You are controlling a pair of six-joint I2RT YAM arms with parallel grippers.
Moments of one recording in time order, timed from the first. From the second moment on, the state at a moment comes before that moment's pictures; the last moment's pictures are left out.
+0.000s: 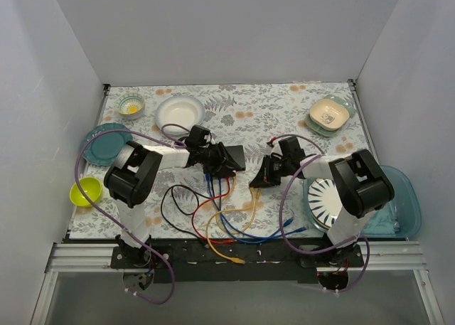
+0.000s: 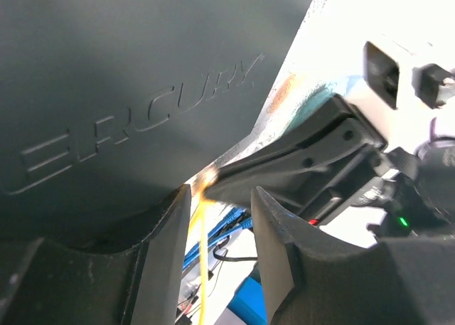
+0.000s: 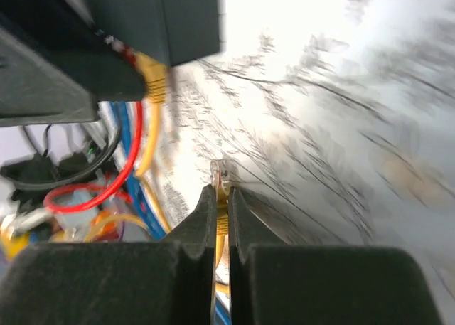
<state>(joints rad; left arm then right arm) -0.50 1.90 1.00 0.03 0.63 -1.13 0.43 1.76 0.73 0.06 -0.74 0.65</state>
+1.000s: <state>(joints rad) -0.35 1.82 1.05 -0.08 0.44 -1.02 0.53 1.74 0.91 0.02 -0.42 0.71</state>
